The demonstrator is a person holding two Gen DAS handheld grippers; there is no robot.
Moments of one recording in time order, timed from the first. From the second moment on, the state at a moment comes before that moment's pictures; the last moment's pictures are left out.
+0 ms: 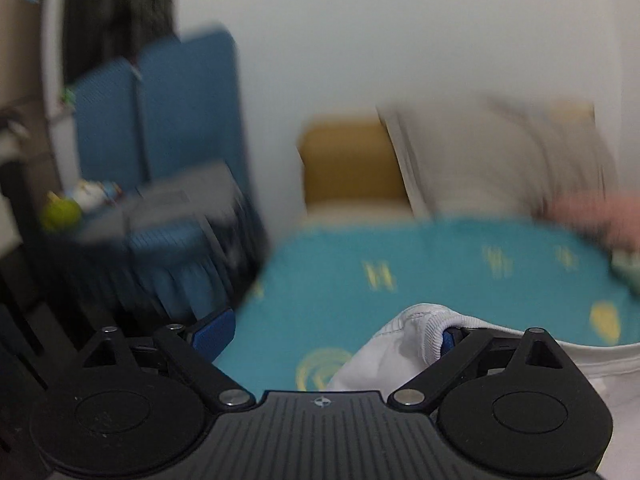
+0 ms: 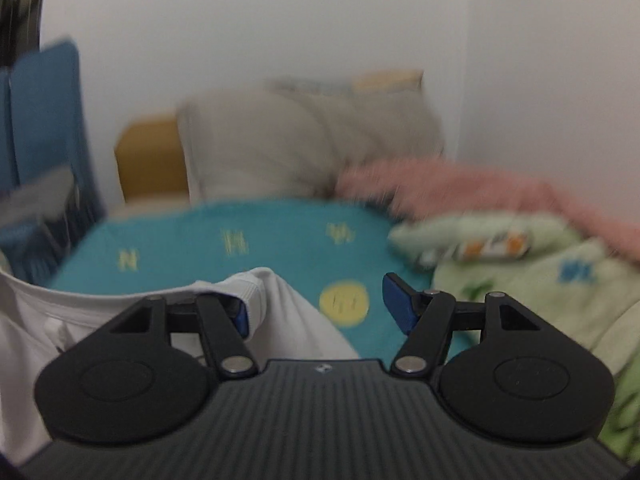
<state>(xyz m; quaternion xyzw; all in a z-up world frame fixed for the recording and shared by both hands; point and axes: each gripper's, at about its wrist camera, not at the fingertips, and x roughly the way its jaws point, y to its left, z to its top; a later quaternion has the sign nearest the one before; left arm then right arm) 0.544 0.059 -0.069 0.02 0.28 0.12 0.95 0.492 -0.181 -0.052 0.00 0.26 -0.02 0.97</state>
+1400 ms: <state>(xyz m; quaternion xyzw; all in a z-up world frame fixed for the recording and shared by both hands) 0.079 0.142 0.100 -0.23 0.29 0.03 0.93 0.068 -0.192 0.064 0.16 0.22 0.08 0.96</state>
